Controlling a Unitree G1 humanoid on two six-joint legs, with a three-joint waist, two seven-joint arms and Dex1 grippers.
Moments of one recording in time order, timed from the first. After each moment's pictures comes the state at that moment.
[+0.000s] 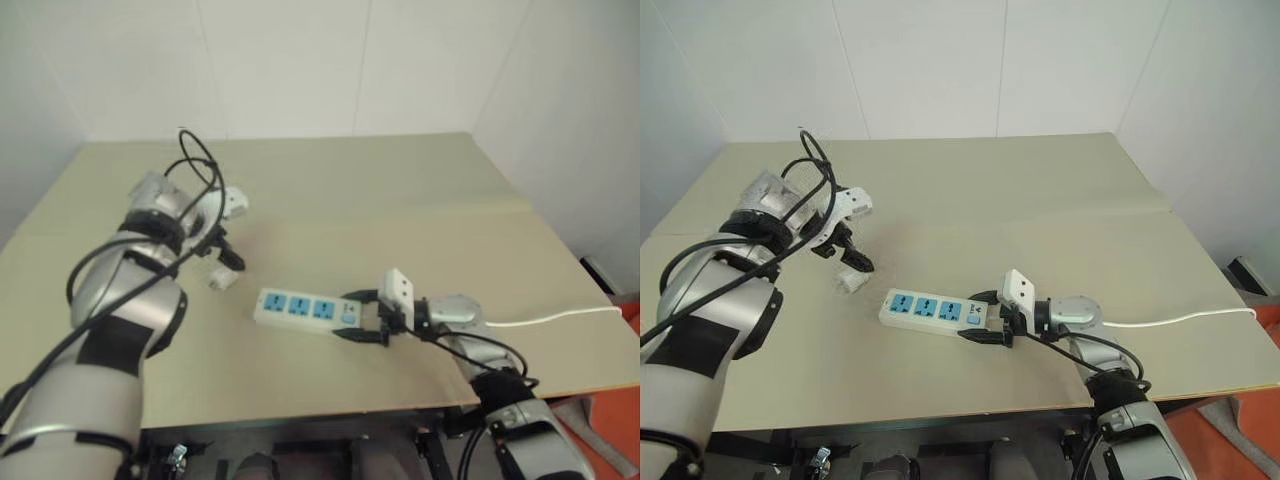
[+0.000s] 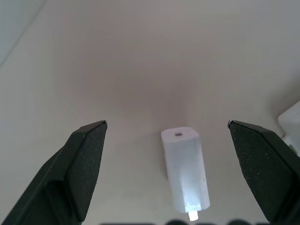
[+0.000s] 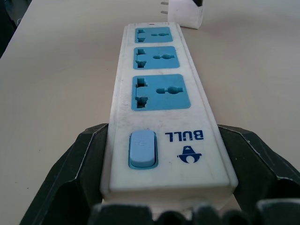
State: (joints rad) left arm -1.43 0.53 -0.53 1.28 0.23 0.56 -1.24; right arm -0.52 -0.40 0.19 0.36 0.19 -0.02 1.19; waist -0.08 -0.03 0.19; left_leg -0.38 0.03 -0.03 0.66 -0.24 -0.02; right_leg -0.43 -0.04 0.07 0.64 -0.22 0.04
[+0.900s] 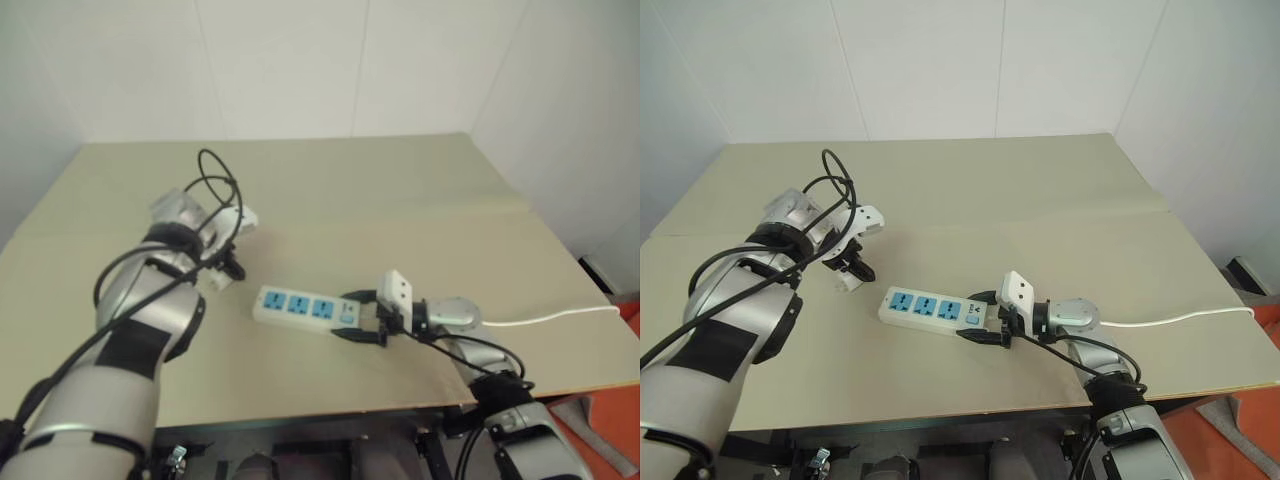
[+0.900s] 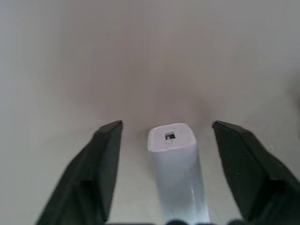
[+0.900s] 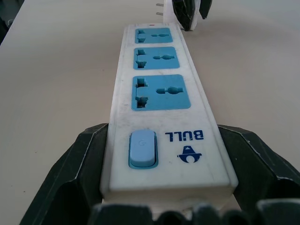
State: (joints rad) left arm -1.40 0.45 -0.45 1.34 0.35 0.57 -1.15; right arm -0.51 -0.39 0.19 0.35 0.18 -0.02 1.16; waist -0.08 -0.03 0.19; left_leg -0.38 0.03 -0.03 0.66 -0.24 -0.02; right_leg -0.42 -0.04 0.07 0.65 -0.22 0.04
